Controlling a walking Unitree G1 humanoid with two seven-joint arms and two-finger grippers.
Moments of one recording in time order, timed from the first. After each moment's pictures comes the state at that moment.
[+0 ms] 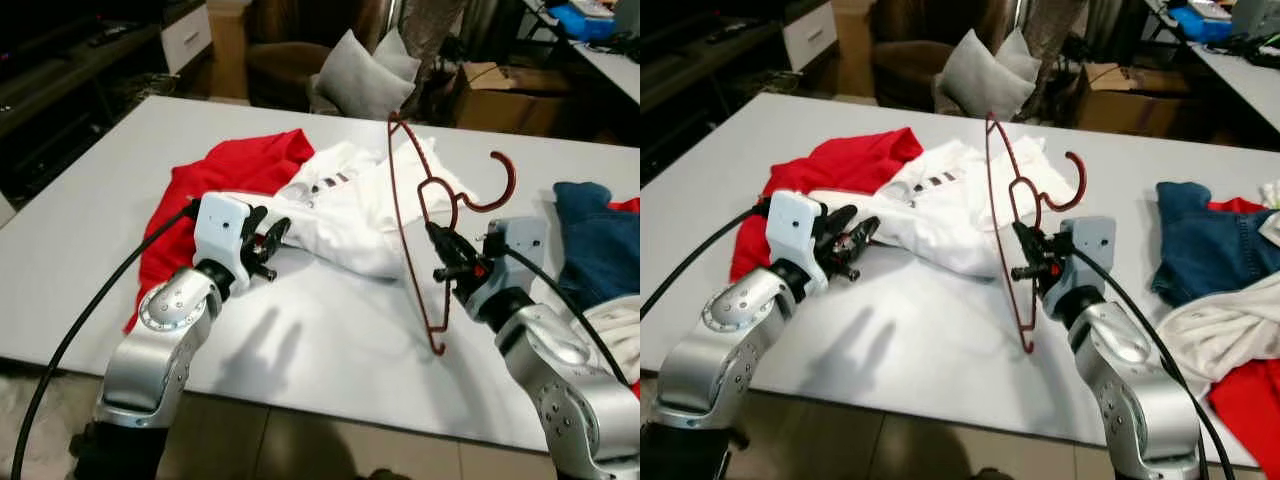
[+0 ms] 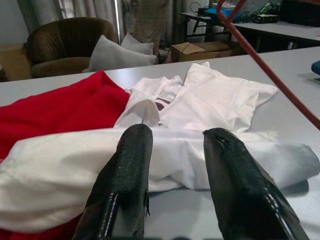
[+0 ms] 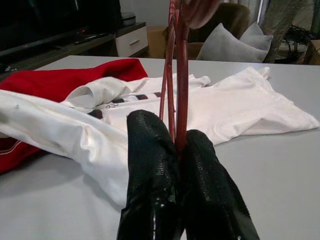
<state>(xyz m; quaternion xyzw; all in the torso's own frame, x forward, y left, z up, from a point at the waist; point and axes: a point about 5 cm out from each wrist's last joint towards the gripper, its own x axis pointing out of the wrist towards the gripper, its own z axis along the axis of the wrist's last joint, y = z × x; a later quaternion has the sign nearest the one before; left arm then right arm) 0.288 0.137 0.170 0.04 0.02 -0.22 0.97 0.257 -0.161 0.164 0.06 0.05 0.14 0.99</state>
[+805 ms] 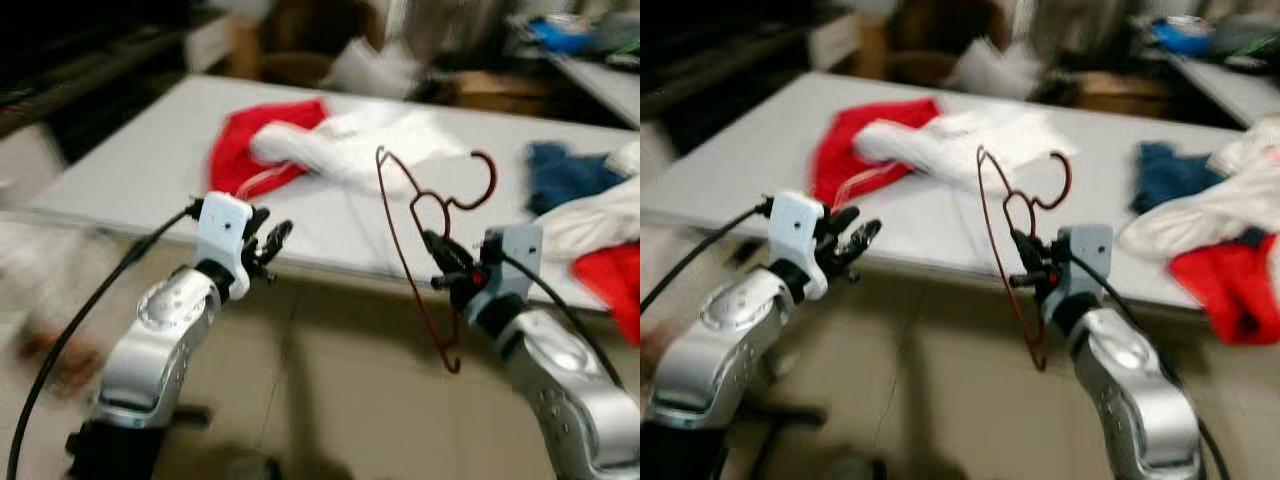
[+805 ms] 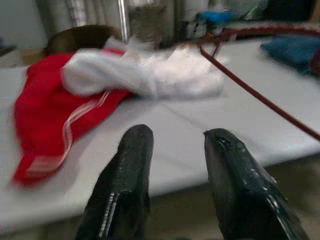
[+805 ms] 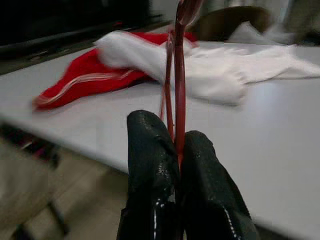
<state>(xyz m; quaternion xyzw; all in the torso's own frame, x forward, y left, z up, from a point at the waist) 0.287 0.138 0.169 0.05 0.02 -0.23 0.97 0.257 -0.161 0.163 0.04 0.06 0.15 0.99</state>
